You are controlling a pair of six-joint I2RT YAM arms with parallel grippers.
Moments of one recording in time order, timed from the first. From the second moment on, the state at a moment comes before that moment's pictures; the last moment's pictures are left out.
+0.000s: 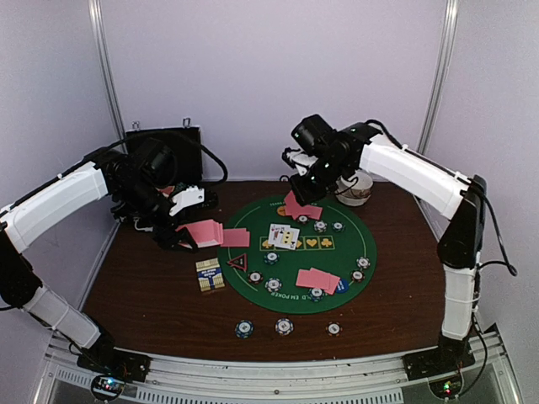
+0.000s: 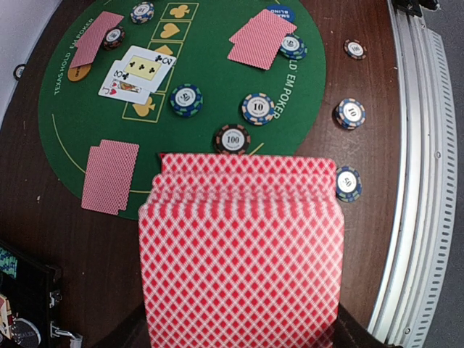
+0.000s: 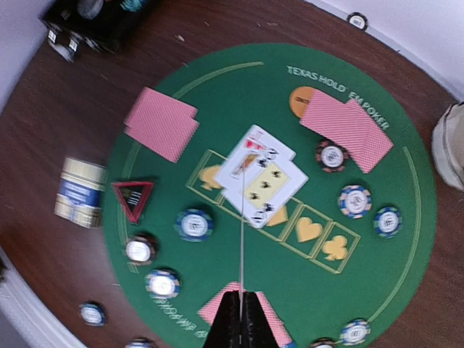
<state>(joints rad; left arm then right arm) -0.55 1.44 1.40 -1.10 0.40 0.74 0.74 1.98 2.09 -1.06 0.00 0.24</state>
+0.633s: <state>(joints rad) -0.55 1.44 1.40 -1.10 0.40 0.74 0.93 2.30 1.92 -0.77 0.83 -0.37</state>
